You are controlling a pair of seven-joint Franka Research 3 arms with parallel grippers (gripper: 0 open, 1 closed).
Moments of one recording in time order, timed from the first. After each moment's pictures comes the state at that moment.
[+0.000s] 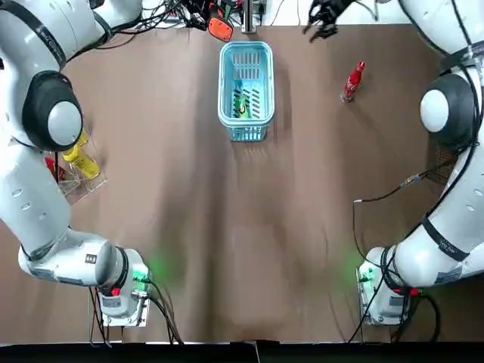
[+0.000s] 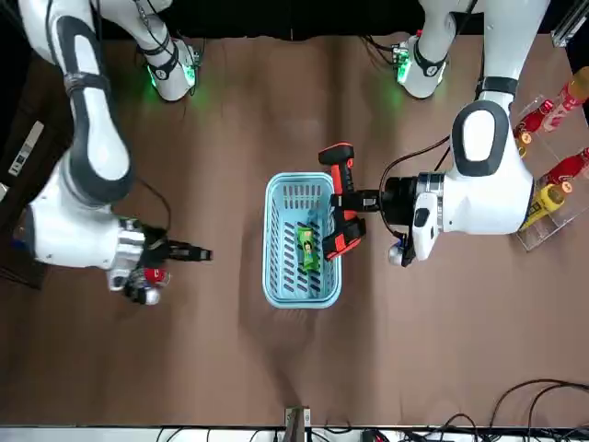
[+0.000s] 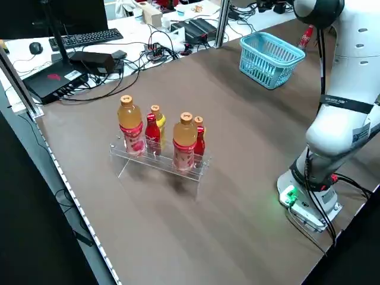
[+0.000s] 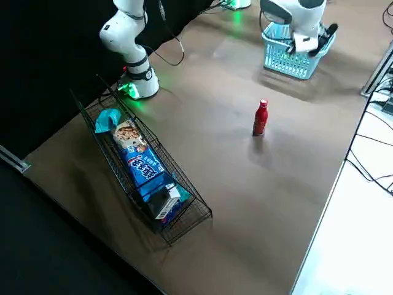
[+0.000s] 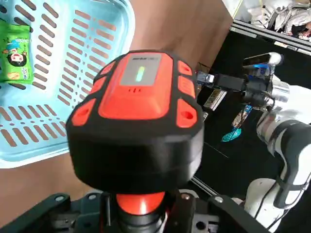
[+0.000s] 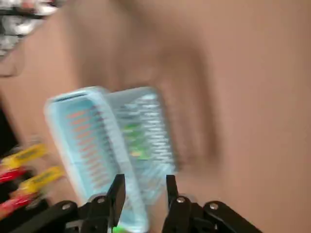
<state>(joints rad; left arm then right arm) -0.14 0.40 -0.23 -1.47 -1.03 1.81 -0.29 0.15 0.49 0.02 -1.45 0.64 1.84 0.16</state>
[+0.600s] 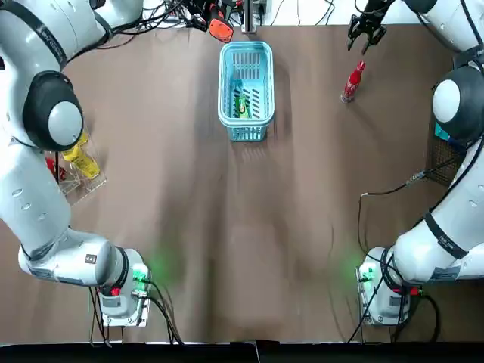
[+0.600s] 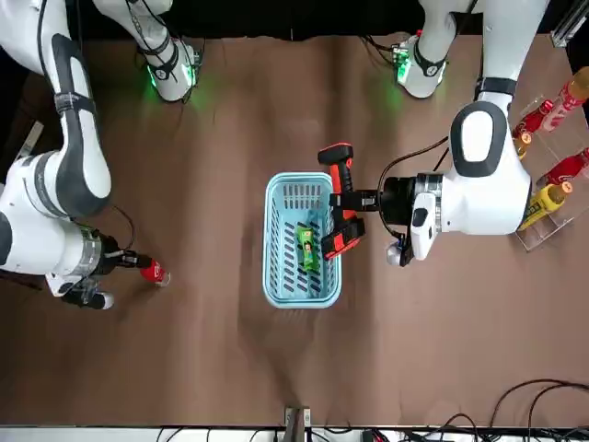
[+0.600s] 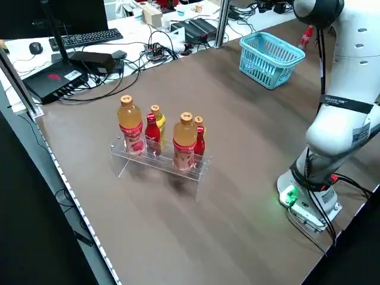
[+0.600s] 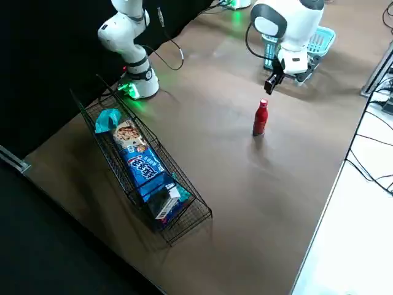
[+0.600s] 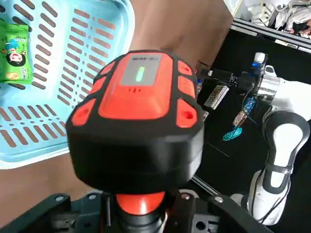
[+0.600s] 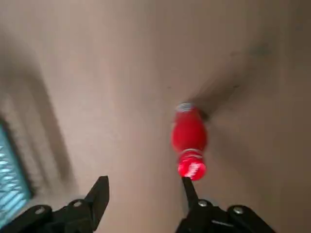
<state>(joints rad) -0.14 0.41 -0.23 -1.47 -1.03 1.81 -0.29 0.04 0.49 0.01 -1.45 0.15 1.79 0.15</state>
